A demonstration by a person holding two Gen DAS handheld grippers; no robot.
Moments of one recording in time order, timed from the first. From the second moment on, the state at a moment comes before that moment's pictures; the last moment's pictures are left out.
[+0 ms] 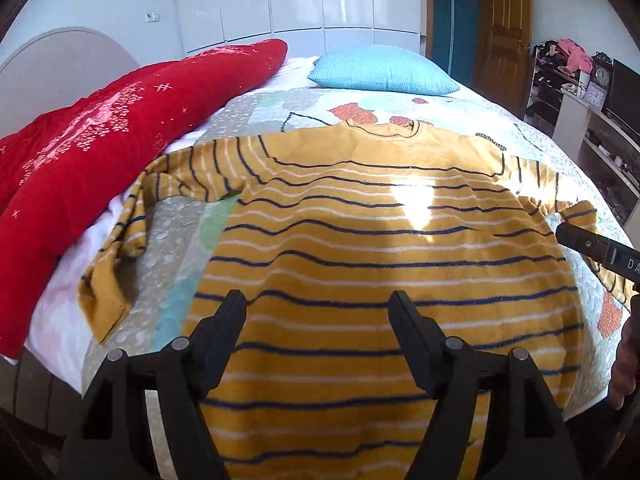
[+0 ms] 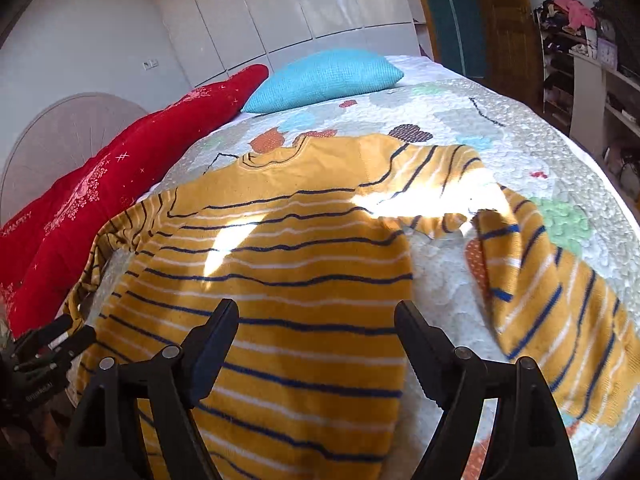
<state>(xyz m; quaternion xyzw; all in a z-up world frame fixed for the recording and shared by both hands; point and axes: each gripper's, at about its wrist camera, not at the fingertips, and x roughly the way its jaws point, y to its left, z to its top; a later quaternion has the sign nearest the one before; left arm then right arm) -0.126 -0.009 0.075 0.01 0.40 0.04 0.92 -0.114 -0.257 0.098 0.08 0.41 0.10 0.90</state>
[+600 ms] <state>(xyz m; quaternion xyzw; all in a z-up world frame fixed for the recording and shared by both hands) -0.054 -0.018 0.005 0.01 0.41 0.11 0.91 -0.069 -0.230 0.035 -0.02 0.41 0.03 0.91</state>
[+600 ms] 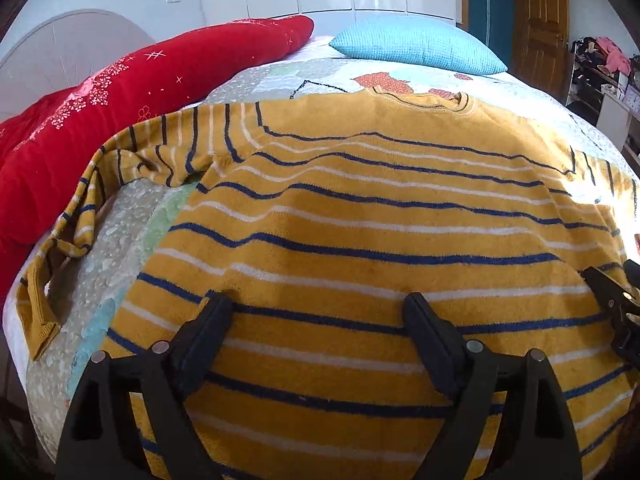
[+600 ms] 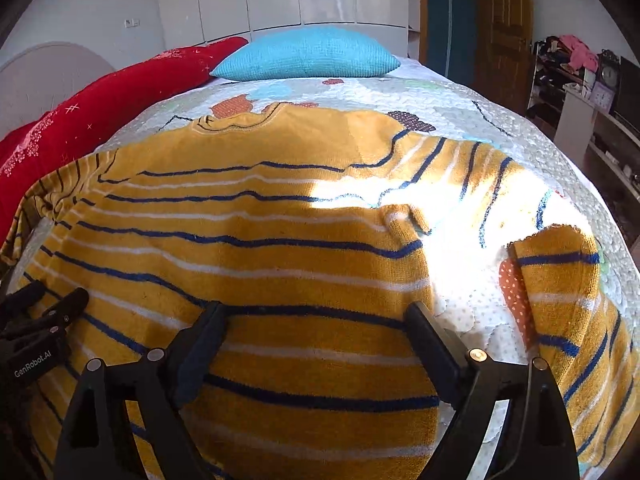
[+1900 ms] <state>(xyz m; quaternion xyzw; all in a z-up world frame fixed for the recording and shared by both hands) -0.054 -0.017 0.004 0.00 0.40 0.11 0.91 -0.071 -0.230 0.035 -0.03 0.40 0.03 0.92</state>
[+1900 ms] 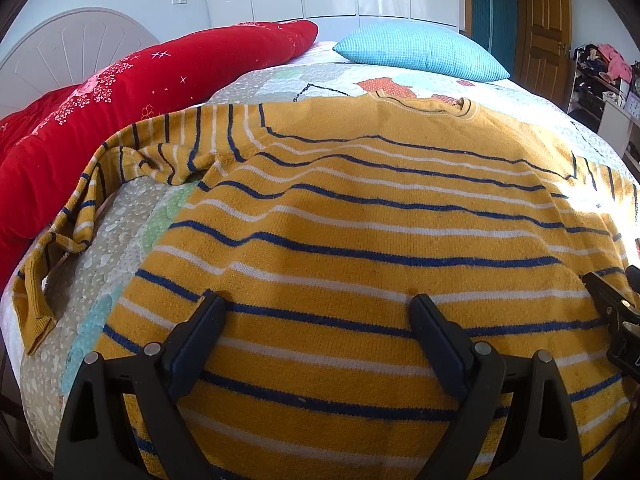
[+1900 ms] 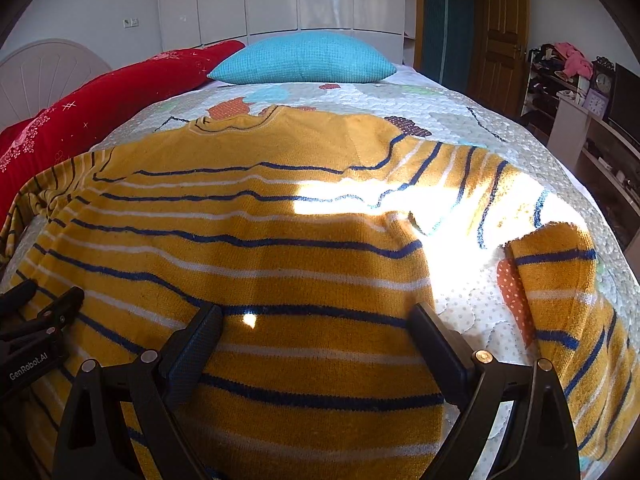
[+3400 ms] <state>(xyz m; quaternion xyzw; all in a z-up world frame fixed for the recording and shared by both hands) -0.055 -0.018 0.005 0.00 0.40 0.11 0.91 -0.073 -0.229 0.034 -0.03 0.40 0.03 0.92</state>
